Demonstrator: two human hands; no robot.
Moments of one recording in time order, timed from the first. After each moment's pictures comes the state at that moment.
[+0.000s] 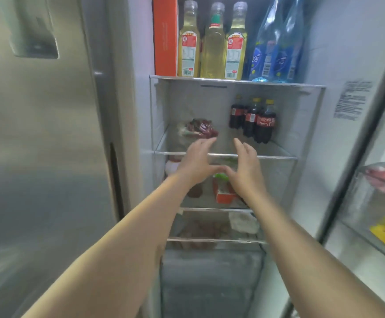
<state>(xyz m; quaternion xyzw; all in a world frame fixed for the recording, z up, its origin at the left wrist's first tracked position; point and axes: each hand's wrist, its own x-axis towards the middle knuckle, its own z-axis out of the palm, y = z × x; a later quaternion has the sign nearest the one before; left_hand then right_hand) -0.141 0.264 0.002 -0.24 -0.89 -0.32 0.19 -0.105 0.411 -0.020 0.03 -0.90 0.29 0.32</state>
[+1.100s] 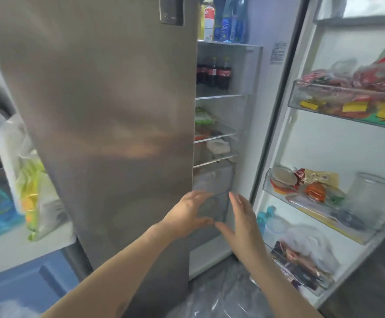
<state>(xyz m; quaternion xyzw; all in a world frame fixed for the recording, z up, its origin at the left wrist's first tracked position) 0.106 -0.059 -0.174 -0.51 -0.79 -0.32 -0.05 0.249 0.063 -0.196 -0.19 -0.90 0.27 0.29</state>
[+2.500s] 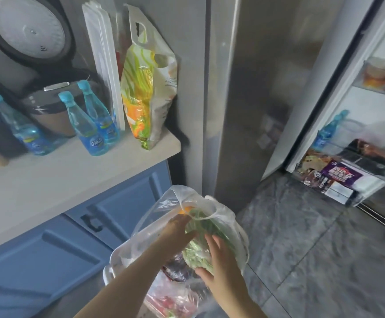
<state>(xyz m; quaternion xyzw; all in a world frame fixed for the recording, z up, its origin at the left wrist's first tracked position) 0.027 -0.544 -0.426 -0.36 -0.87 -0.22 -0.26 0.194 -0.481 -0.449 -0.24 -0.91 0.34 0.07</state>
